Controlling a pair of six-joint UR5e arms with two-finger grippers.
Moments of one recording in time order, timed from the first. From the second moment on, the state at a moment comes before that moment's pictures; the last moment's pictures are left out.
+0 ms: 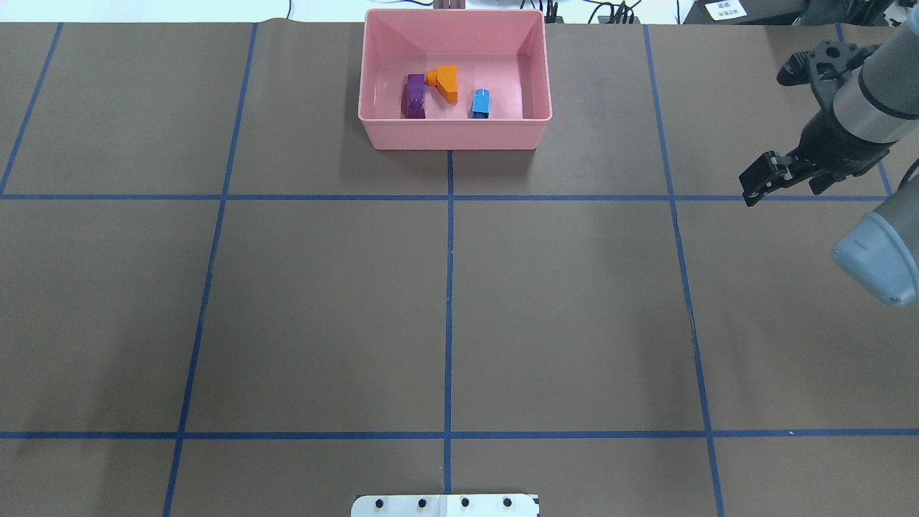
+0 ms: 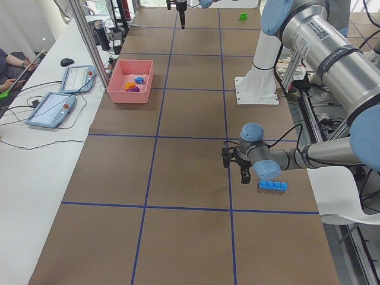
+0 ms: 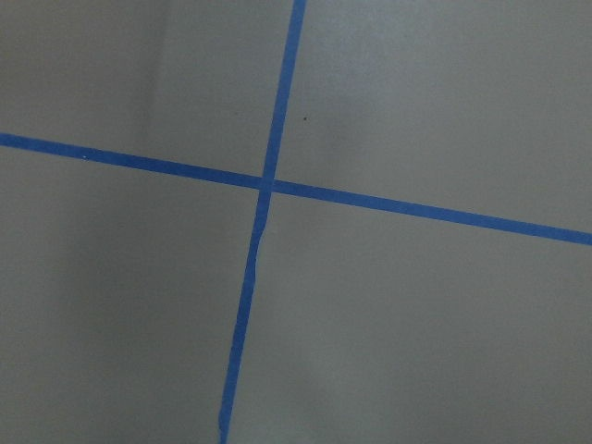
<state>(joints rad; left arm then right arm) -0.36 -0.80 -2.01 -2.64 -1.90 -1.33 1.04 -1.35 2.00 -1.82 2.16 0.51</state>
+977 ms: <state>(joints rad) -0.13 -0.79 -1.94 -2.70 -1.91 -1.34 1.04 -1.40 2.03 -1.81 2.16 0.49</state>
